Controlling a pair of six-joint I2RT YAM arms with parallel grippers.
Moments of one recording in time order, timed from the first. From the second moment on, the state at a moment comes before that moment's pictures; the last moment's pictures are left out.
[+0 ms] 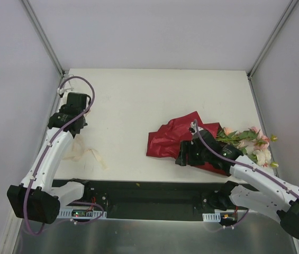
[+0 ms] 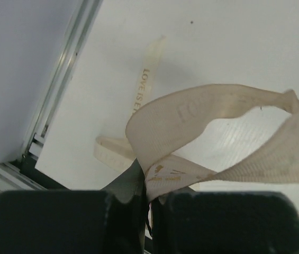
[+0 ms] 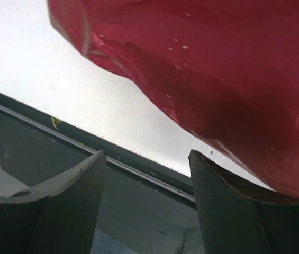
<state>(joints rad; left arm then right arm) -0.18 1.10 1.12 -0.88 -0.57 -0.31 0.78 0.92 0.65 -0.64 -0.07 0.64</state>
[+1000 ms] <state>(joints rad) -0.01 0.96 0.99 -0.80 -0.18 -0.42 0.60 1.06 0.52 -0.64 0.20 0.76</state>
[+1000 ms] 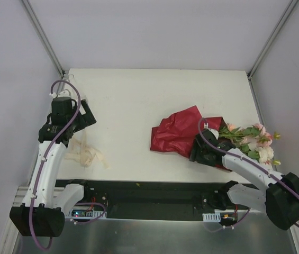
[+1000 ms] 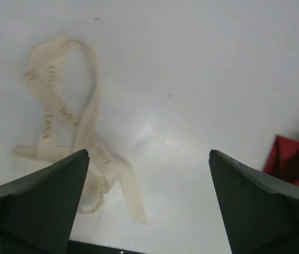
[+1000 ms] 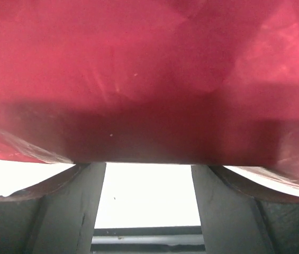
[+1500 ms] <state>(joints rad) -0.36 1.28 1.02 -0.42 0.36 -0.46 0.54 1.35 0.84 -0.49 0.20 0.45</state>
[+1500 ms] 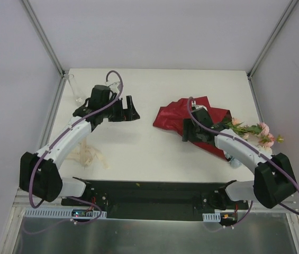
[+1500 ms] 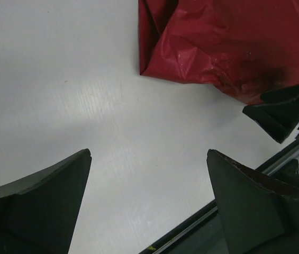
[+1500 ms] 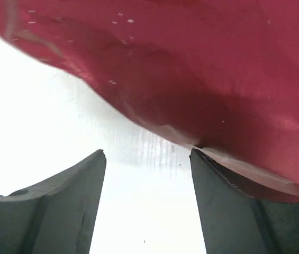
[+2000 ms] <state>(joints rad) -0.53 1.21 0.97 -0.29 0.40 -0.47 0.17 1.37 1.21 -0.49 -0.11 0.37</state>
